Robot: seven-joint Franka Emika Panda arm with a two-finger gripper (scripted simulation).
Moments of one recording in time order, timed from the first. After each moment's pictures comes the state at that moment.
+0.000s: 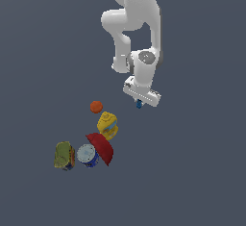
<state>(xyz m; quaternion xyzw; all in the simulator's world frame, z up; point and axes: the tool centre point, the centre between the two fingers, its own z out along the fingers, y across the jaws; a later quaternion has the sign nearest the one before) -0.147 0.095 0.049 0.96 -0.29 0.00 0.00</state>
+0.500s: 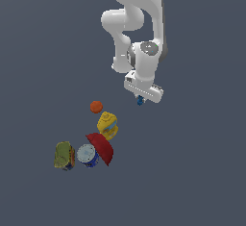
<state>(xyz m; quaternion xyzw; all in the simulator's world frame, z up) -0.136 0.096 0.093 0.96 -0.29 0.00 0.00</state>
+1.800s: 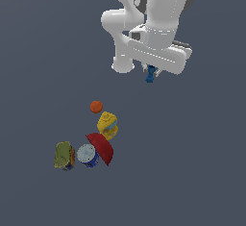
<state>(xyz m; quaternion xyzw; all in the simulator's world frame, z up) -0.080 0.106 0.311 0.96 -0.29 0.00 0.00</state>
